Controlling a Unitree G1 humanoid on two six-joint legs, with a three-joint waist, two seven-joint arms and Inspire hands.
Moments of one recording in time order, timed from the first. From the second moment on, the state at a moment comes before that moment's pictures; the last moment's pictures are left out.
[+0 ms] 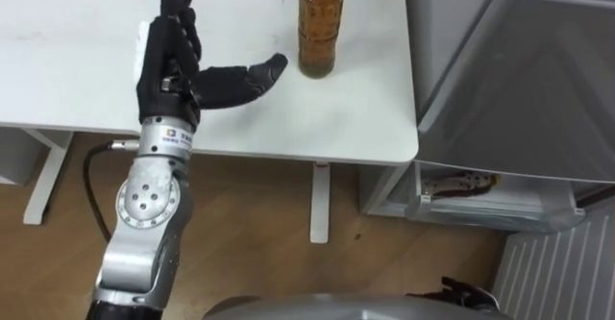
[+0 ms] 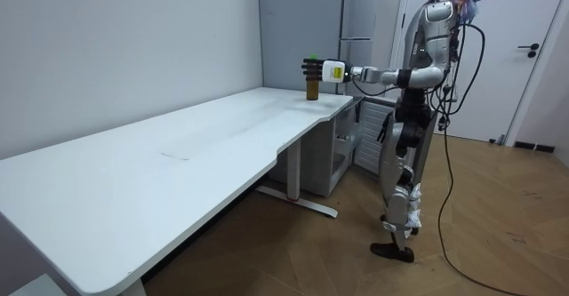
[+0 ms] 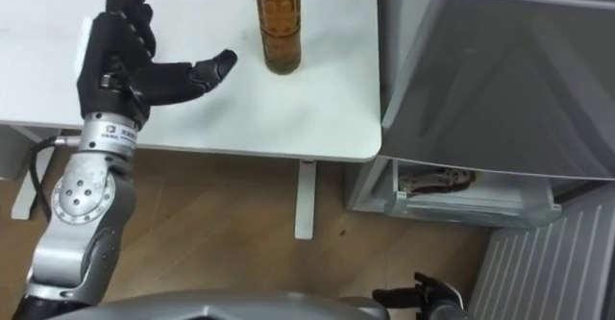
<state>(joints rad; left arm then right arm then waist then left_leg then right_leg) 0.19 0.18 -0.14 -0.21 -0.17 -0.06 0.10 0.05 -0.23 0.05 1.32 0.23 -0.03 0.08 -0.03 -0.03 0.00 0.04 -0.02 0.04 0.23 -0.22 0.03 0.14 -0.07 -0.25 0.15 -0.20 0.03</state>
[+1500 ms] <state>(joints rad) 0.10 0.16 -0.14 0.00 -0.28 -0.04 0.08 0.03 -0.22 0.06 1.33 0.23 -0.03 0.08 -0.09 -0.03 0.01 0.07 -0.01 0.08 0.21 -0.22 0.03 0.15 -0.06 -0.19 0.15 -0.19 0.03</state>
